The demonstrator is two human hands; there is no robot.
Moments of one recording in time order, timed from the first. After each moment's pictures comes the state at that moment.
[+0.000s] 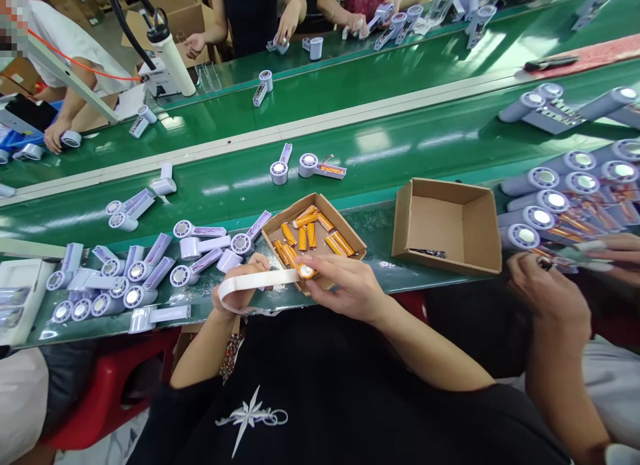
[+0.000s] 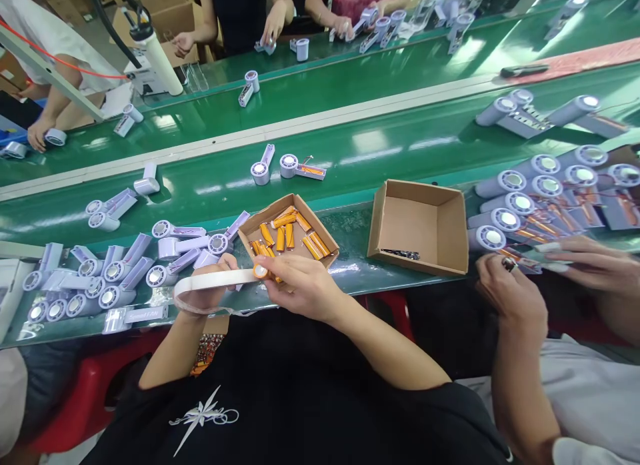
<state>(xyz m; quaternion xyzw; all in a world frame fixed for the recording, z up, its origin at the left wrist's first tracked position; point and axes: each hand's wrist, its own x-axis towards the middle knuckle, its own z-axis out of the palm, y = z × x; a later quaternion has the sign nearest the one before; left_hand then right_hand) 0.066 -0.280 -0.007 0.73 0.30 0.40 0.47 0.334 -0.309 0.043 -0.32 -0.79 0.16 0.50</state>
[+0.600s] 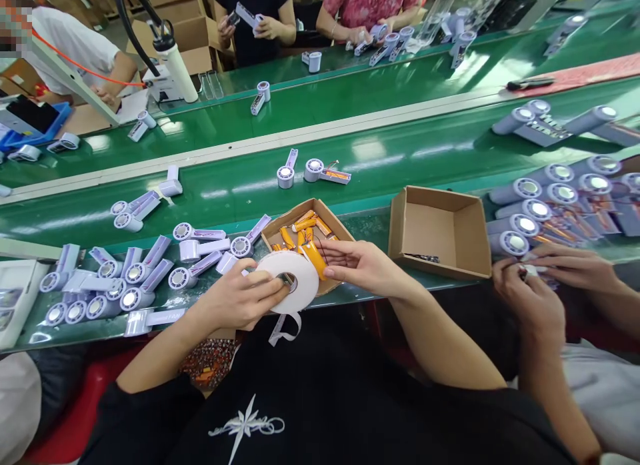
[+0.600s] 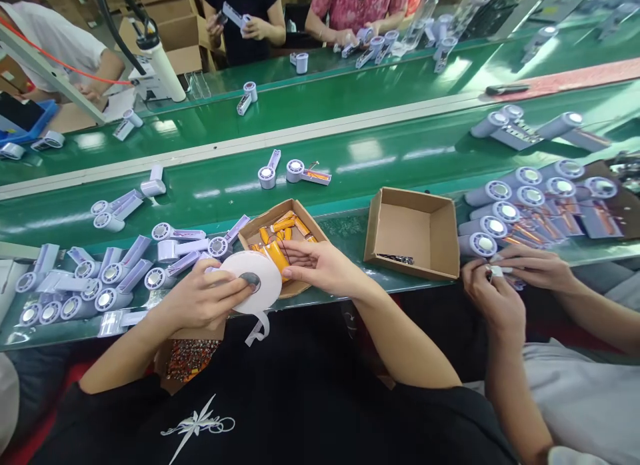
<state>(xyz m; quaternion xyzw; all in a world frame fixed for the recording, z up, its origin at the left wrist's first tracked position) 0.066 -0.277 0.086 0.98 0.10 0.14 -0.07 0.375 -0.287 0.043 -0.40 -0.52 0.64 0.39</state>
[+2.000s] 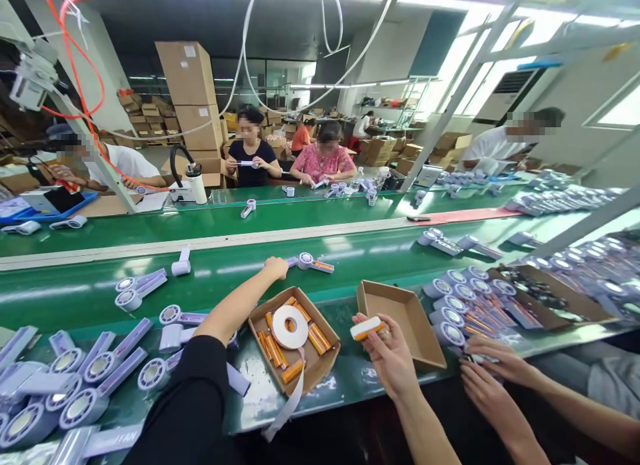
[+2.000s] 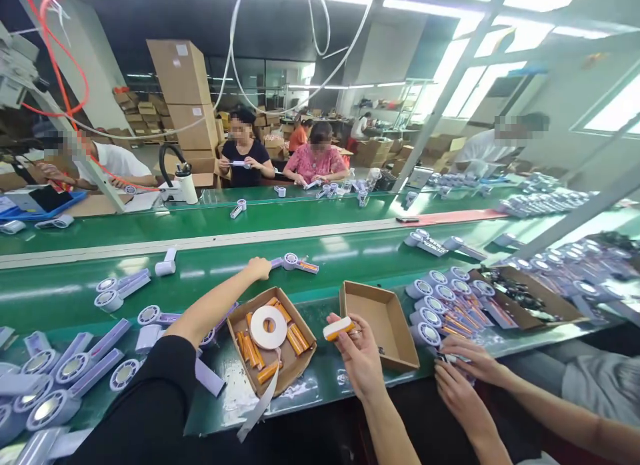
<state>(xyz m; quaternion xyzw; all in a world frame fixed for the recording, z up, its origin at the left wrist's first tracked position) 0.235 -0.008 0.008 0.84 0.52 -0.08 0.13 0.439 -0.312 -0.010 -0.46 -0.30 0.44 0.71</state>
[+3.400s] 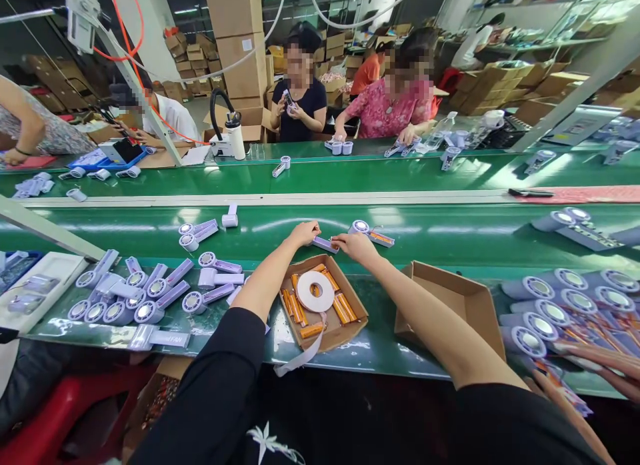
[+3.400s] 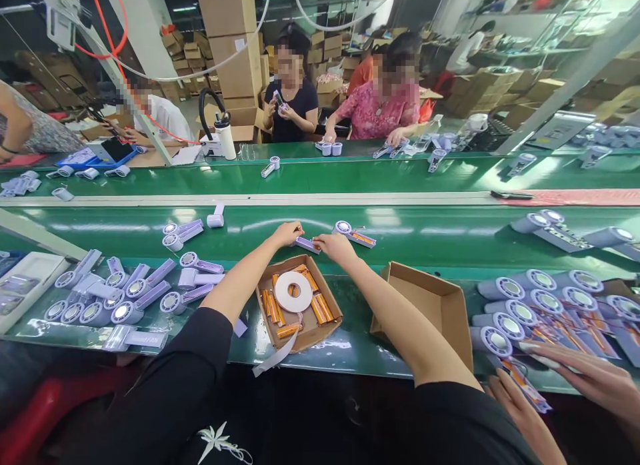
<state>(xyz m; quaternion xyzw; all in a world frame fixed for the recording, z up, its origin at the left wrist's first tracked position) 0.215 0.013 -0.052 0.79 0.52 0.12 0.29 0.414 -0.069 -0.015 -0.56 -0.82 0.05 0.00</state>
